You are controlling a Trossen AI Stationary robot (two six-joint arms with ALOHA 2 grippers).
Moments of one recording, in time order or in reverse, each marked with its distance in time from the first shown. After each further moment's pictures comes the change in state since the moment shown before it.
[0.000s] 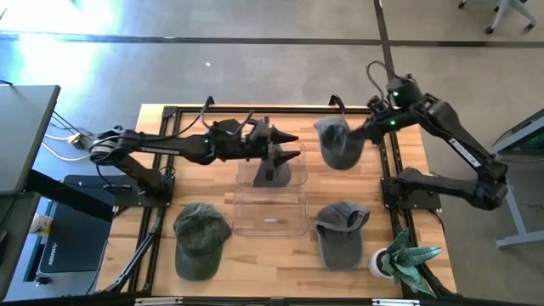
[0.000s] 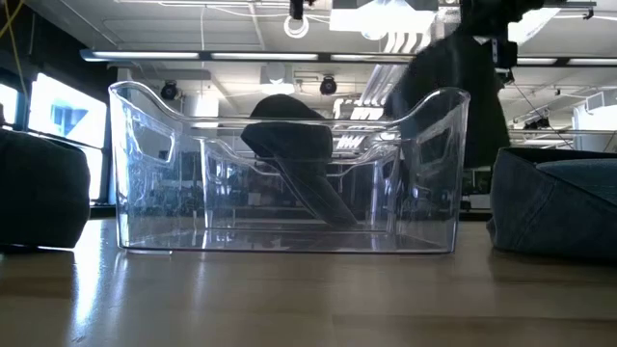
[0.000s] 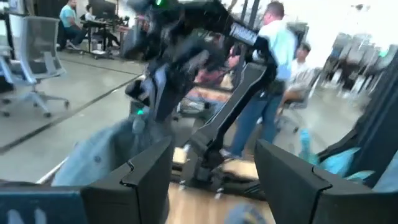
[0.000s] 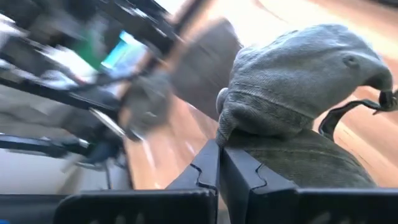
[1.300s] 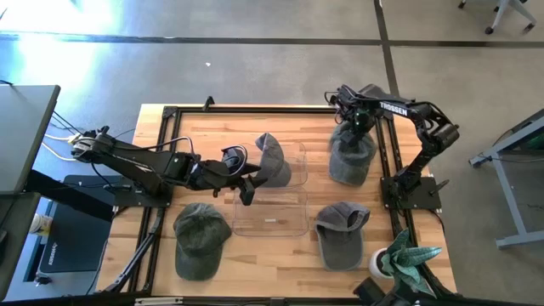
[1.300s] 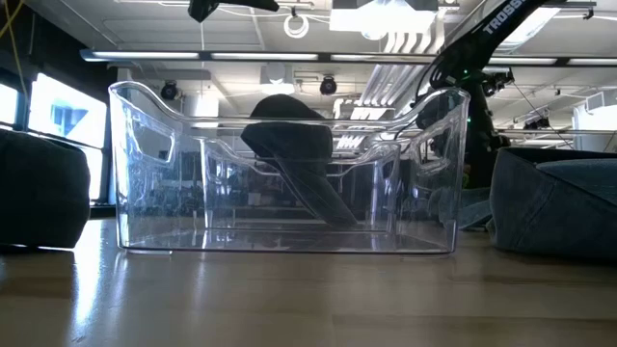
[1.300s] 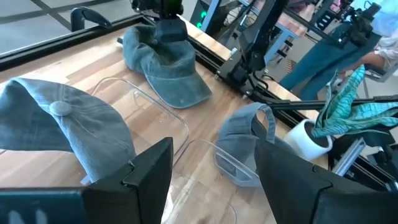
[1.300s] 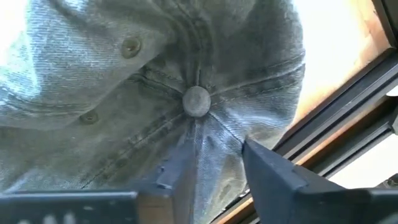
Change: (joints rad) left arm -0.302 -0.201 -0.052 -0.670 -0.469 -0.557; right arm -0.075 0.725 0.000 -0.222 0.915 -0.407
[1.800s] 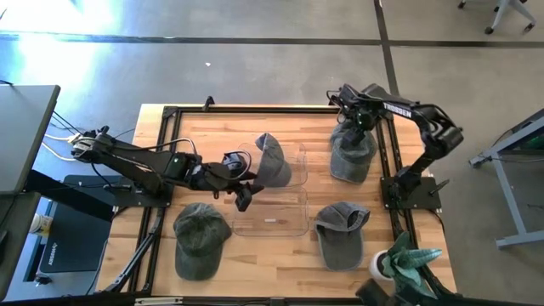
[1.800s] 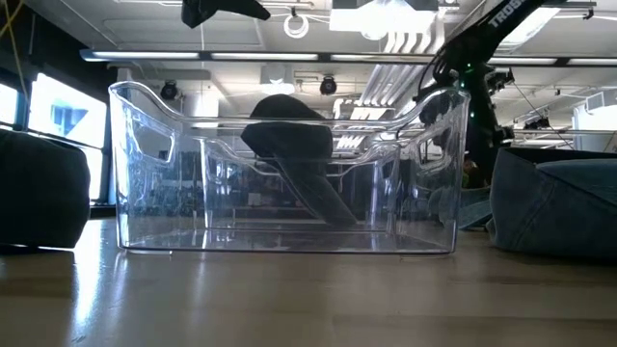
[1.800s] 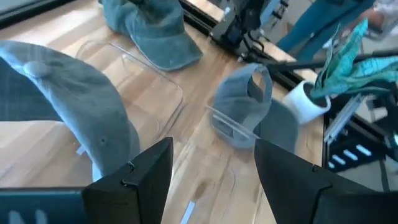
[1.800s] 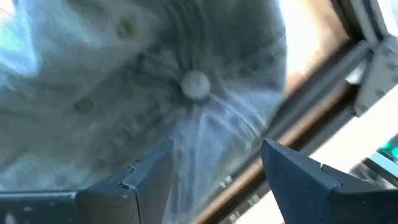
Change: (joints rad) left arm 0.000 0.000 0.000 -0.091 0.112 -0.001; right arm 0.006 -0.039 0.000 -0.010 0.070 0.022
